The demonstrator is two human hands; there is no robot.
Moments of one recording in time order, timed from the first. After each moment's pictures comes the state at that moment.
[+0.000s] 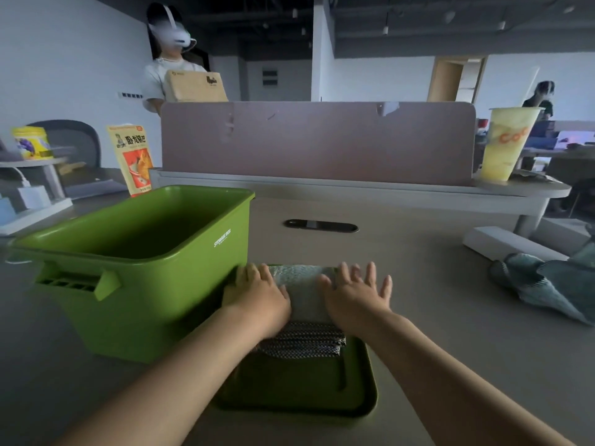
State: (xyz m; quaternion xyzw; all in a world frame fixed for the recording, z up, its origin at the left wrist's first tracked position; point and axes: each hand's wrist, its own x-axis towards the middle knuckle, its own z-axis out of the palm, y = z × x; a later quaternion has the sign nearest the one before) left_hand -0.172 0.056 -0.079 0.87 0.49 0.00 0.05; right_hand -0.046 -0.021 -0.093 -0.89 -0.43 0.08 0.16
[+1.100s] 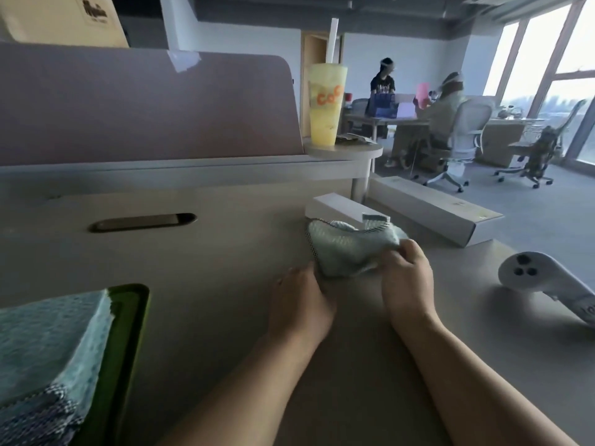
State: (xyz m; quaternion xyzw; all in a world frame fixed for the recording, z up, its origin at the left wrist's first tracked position) left_hand 0.085 -0.110 -0.125 0.91 0.22 0.24 0.24; right_hand 0.167 -0.214 -0.114 -0.73 -0.10 -0.11 0.67
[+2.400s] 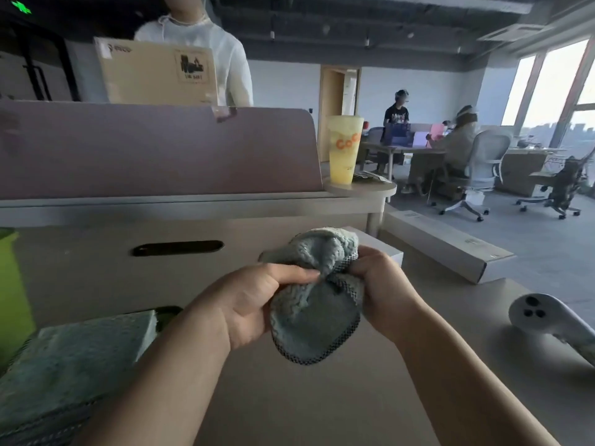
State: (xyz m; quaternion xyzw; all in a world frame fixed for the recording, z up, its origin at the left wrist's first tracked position) left_hand 0.004 -0.068 -0.015 0.62 0.13 0.02 0.77; right_hand 0.118 -0.187 -0.032 -0.51 -0.26 0.28 0.77
